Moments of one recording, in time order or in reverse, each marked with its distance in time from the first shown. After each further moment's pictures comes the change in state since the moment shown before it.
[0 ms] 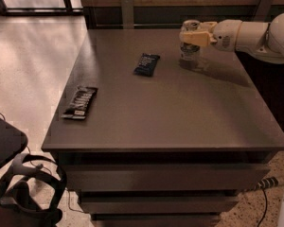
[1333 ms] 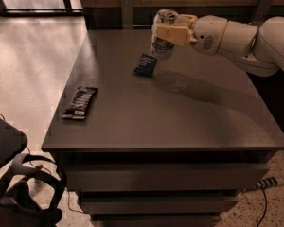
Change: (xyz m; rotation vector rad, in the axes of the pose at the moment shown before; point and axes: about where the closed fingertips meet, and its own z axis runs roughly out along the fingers) arm -0.072 0.140 0.019 -0.127 -0.187 0.030
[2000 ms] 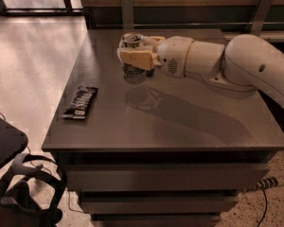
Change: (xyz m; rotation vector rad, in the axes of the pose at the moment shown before) arm 0.027 0.098 0.045 0.032 0.105 0.018
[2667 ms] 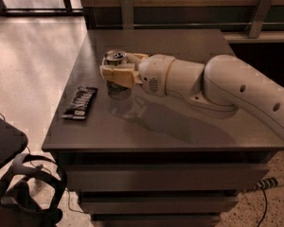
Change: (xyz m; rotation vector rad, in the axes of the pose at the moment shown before) arm 0.028 0.046 0.024 -0.003 0.014 0.040
